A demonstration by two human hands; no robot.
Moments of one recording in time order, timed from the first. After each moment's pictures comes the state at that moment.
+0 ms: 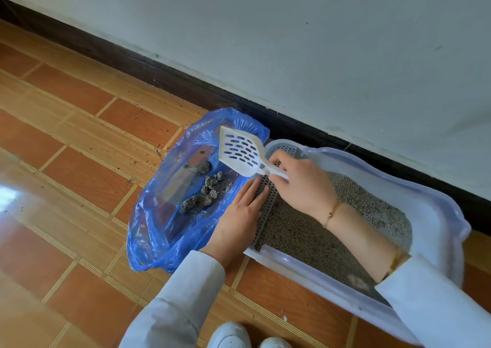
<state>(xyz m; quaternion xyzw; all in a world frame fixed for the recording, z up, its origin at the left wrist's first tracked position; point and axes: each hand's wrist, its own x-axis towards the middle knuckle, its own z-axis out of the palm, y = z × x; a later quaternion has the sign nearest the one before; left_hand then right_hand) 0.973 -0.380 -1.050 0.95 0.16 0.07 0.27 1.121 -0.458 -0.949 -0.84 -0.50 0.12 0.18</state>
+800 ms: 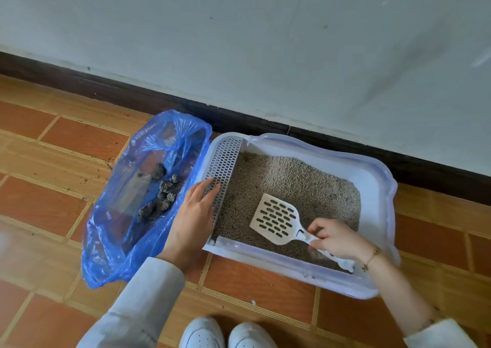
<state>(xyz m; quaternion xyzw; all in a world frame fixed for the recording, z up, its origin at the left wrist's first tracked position) 0.976 -0.398 -1.029 0.95 0.19 0.09 0.22 1.139 -0.656 -1.001 -0.85 -0.19 0.47 0.15</state>
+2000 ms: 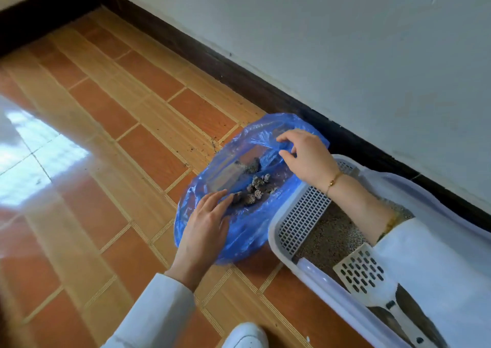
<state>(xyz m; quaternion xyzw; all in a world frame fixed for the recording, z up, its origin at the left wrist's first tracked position) 0.859 -0.338 -1.008 0.88 0.39 0.13 0.21 1.120 -0.348 -0.961 -0.77 -0.58 0.16 0.21</state>
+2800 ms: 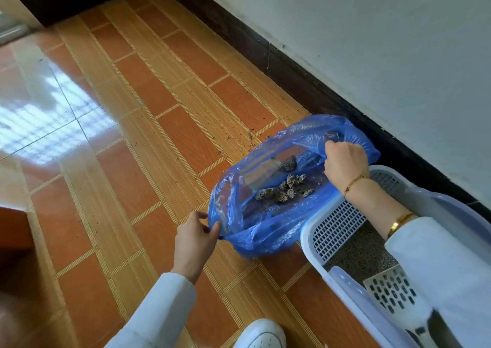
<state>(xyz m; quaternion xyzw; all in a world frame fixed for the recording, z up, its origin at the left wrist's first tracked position) 0.789 -0.338 -1.018 0.58 0.72 0.07 0.38 1.100 -0.317 -0.982 -0.81 -0.58 0.01 -0.08</state>
